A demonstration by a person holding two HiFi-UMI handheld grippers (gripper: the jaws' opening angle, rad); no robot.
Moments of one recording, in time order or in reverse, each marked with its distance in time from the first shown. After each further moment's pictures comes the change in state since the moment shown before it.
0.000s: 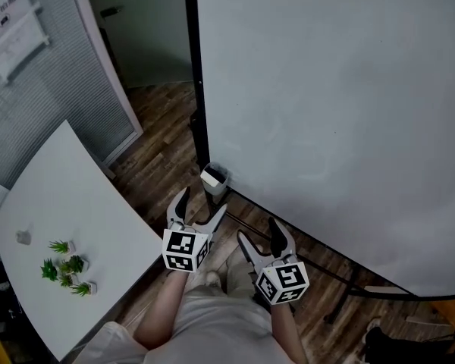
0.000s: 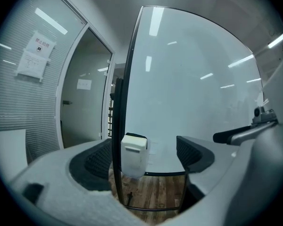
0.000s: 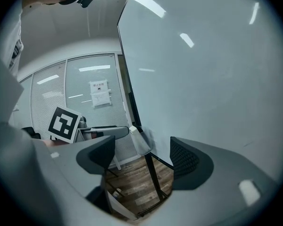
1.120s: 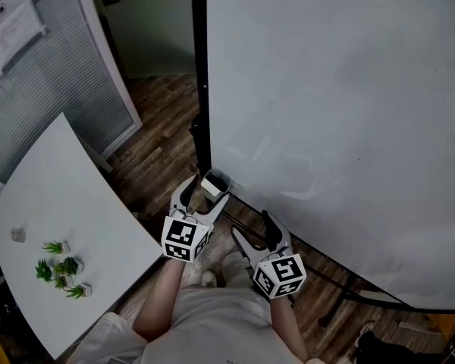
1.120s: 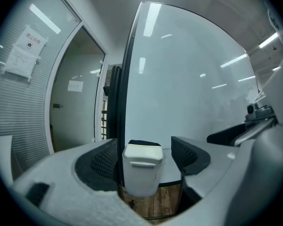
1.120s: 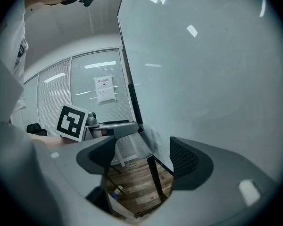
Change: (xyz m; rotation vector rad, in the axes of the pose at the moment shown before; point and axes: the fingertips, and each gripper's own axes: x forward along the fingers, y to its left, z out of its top) left arm 0.057 0.022 0.002 0.056 -0.029 -0.080; right arm 0.061 -0.009 -0.004 -0.032 0.053 0.097
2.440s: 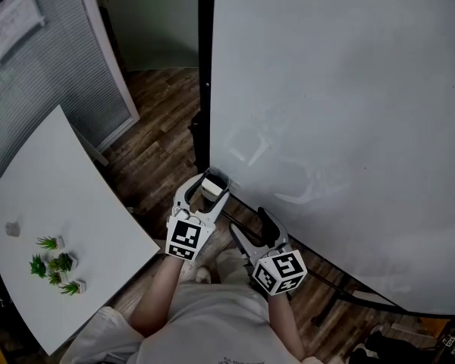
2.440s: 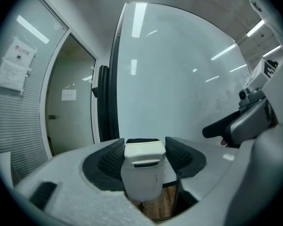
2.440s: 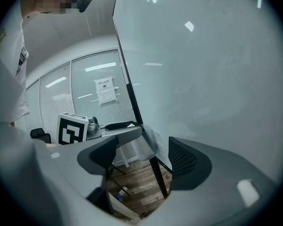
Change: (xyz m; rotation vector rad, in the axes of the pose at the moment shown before) left arm 0.013 -0.009 -0.001 0.130 -0.022 -0.019; right arm 0.010 -0.007 0.004 0.043 0.003 0.041
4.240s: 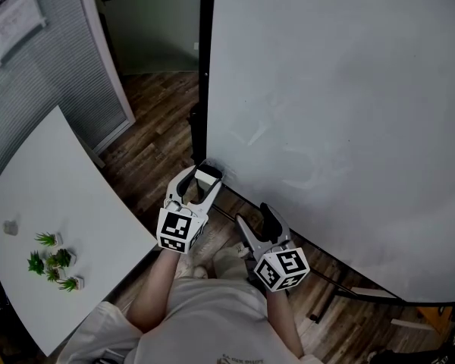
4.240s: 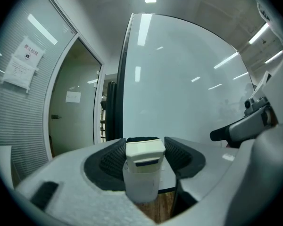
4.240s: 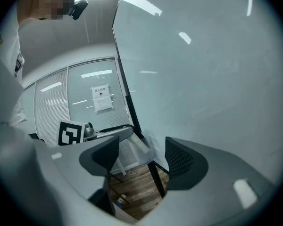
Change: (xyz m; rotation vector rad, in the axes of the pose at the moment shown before) left arm -0.028 0.002 0.021 -0.056 -0.077 0.017; right arm -0.035 0.007 0.013 0.029 -0.100 -0.064
